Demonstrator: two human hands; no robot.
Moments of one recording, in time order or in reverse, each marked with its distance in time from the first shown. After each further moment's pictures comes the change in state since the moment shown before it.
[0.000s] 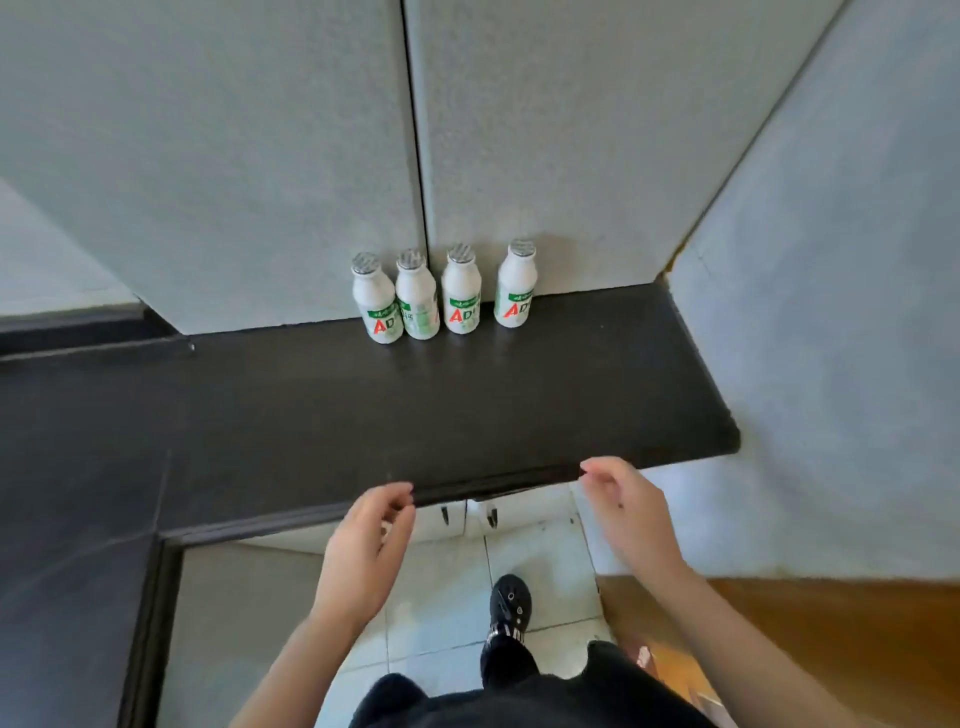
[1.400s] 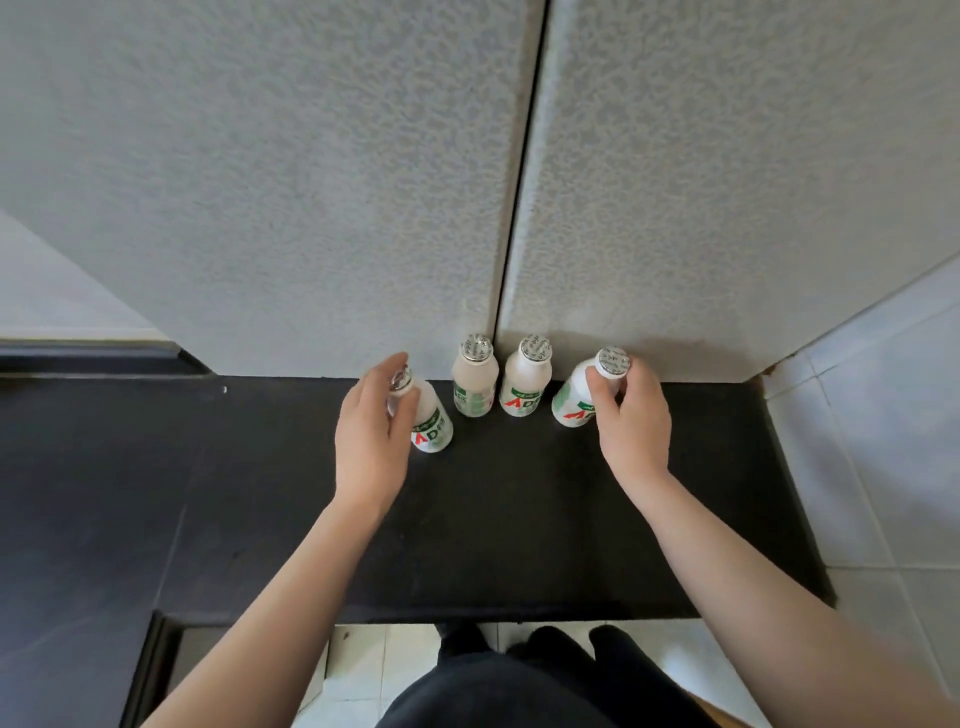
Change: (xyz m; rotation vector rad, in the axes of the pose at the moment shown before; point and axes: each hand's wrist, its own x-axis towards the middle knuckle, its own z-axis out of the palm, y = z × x) left_hand 0.200 0.042 -0.048 -0.128 0.360 0.051; right_hand 0.209 -0.133 0.017 -0.003 0.273 -0.218
